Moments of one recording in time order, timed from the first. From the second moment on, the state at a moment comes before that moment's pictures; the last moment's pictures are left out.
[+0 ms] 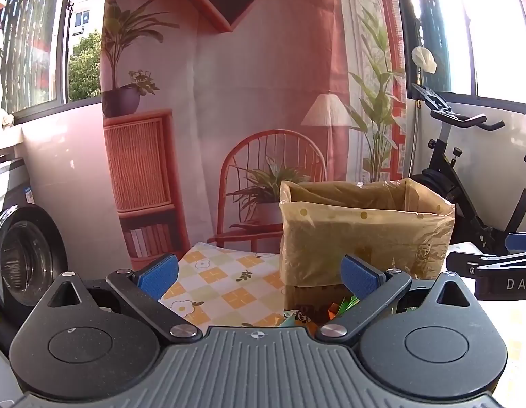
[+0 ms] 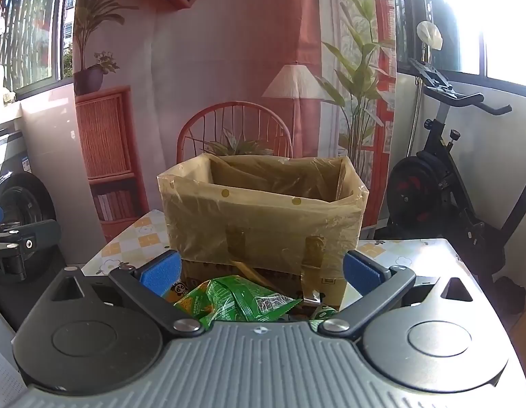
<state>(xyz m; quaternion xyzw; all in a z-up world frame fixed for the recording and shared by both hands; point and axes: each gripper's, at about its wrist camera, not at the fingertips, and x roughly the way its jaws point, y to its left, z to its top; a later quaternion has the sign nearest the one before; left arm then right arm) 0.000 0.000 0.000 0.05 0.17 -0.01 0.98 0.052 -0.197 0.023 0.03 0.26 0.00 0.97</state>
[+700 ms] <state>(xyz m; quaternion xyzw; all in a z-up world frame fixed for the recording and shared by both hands) -0.002 0.000 0.000 0.05 0.16 -0.01 0.99 0.054 -0.199 0.020 0.02 0.26 0.01 0.97</state>
